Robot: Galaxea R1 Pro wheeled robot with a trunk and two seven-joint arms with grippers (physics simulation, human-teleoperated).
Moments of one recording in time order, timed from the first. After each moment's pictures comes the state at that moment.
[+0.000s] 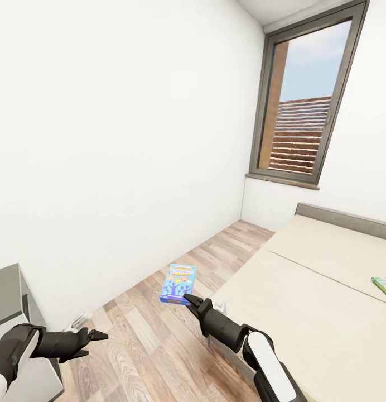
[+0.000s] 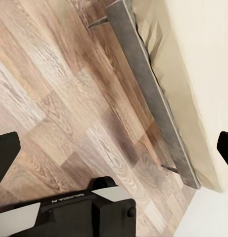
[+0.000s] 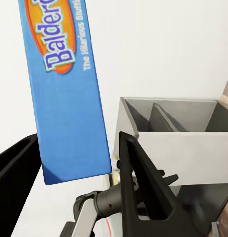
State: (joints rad) left arm -0.57 0.35 0.28 -0.54 -0.08 0.93 -0.94; right arm -0.27 0.13 0.19 -1.22 -1.33 0.65 0.03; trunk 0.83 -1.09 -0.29
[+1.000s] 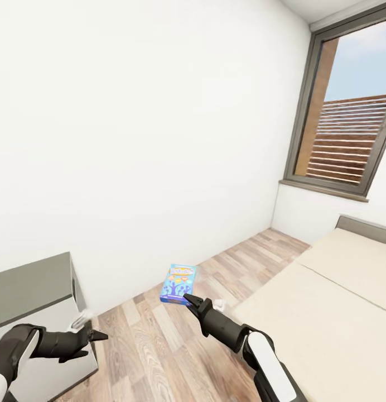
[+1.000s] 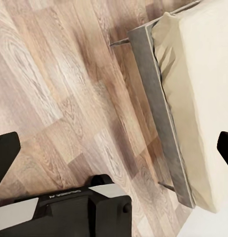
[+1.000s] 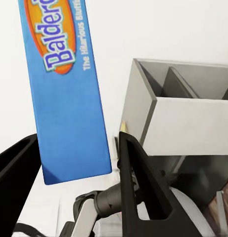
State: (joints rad) left arm -0.57 0.35 0.28 -0.54 -0.08 0.93 -0.93; right arm -0.27 0.13 0.19 -1.23 -1.32 0.65 0.03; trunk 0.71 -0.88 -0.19
